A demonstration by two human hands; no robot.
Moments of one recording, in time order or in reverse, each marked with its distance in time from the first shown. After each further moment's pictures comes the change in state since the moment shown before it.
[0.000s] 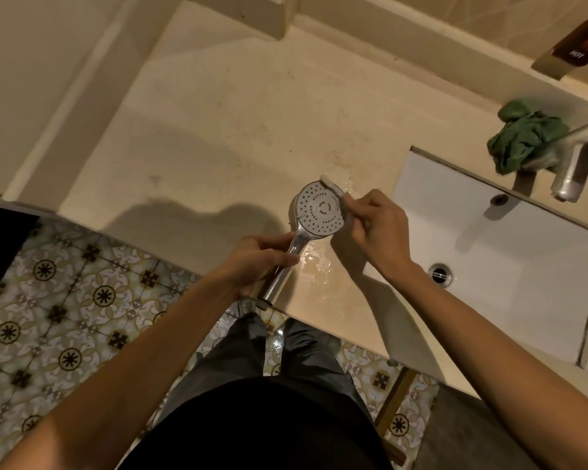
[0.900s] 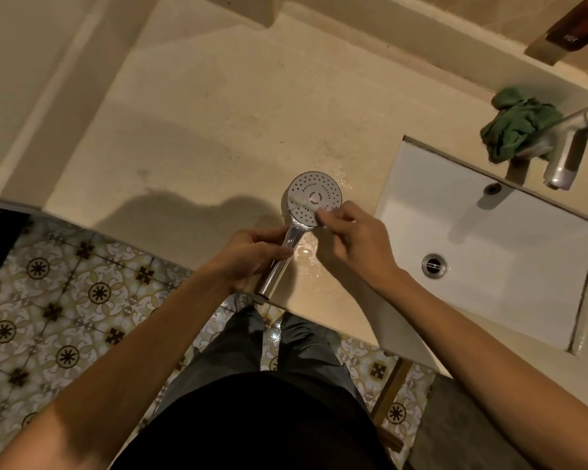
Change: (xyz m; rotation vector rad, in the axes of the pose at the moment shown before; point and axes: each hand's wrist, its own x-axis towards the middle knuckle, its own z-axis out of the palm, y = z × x) left_hand -0.004 0.003 0.004 -0.067 -0.038 -0.002; right_hand -0.019 -0.002 0.003 -0.005 0.002 -0.123
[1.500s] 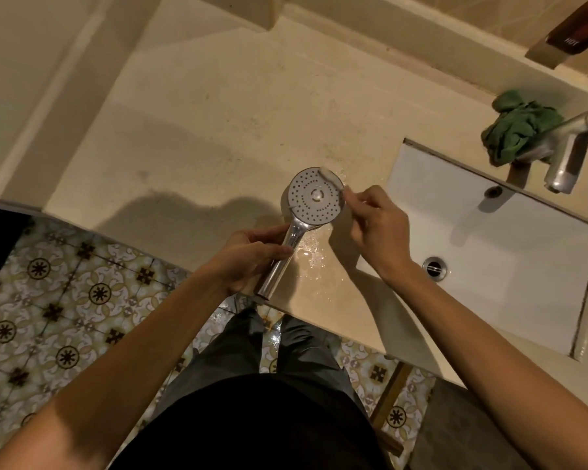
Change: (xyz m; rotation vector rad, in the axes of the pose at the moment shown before) left_hand 0.001 0.003 0.000 -0.122 -0.012 -0.002; right_hand 0.006 0.013 -0.009 -0.108 0.098 0.000
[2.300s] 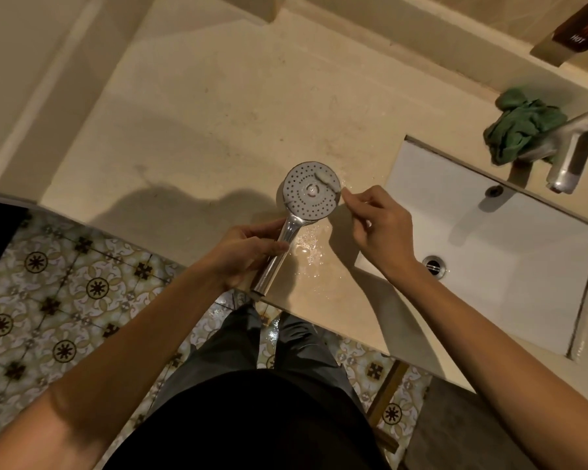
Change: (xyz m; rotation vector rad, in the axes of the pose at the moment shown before) left_hand -0.001 0.003 -0.001 0.006 0.007 0.002; right_hand -0.002 0.016 0.004 0.031 0.010 -0.016
